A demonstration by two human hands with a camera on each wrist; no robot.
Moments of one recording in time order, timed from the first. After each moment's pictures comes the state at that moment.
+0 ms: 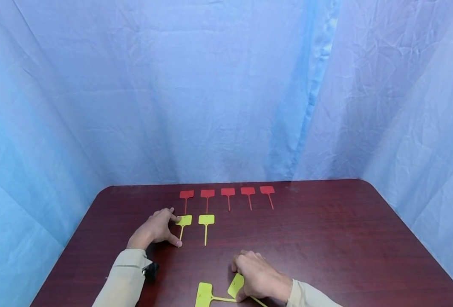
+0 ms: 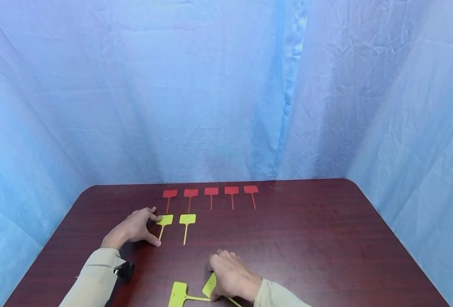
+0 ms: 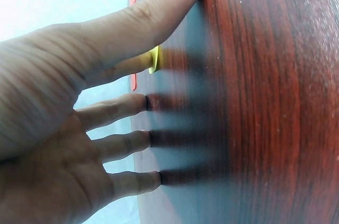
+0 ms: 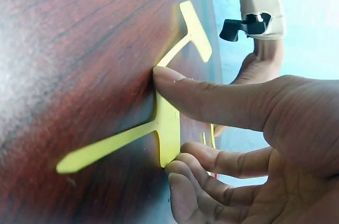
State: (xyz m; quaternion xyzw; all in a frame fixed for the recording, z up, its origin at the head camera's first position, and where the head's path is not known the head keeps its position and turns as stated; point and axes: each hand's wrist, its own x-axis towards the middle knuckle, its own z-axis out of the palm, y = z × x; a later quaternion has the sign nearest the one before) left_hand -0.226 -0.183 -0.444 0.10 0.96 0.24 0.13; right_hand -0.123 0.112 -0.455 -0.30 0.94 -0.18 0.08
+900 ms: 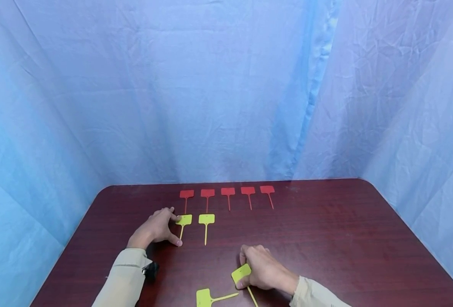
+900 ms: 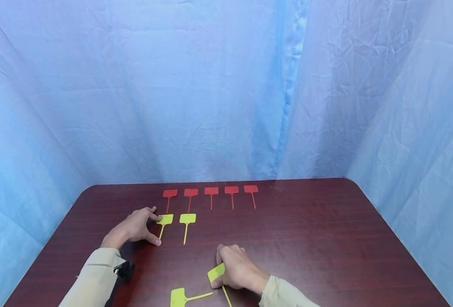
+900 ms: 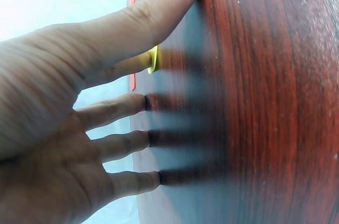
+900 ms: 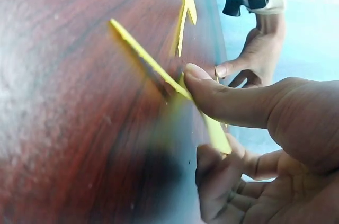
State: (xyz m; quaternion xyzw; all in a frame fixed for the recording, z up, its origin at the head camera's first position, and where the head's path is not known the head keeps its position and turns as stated) left_hand -0.228 -0.184 -0.445 0.10 0.96 0.23 0.13; right_hand -0.131 0.131 -0.462 -0.24 0.93 -0.26 0.07
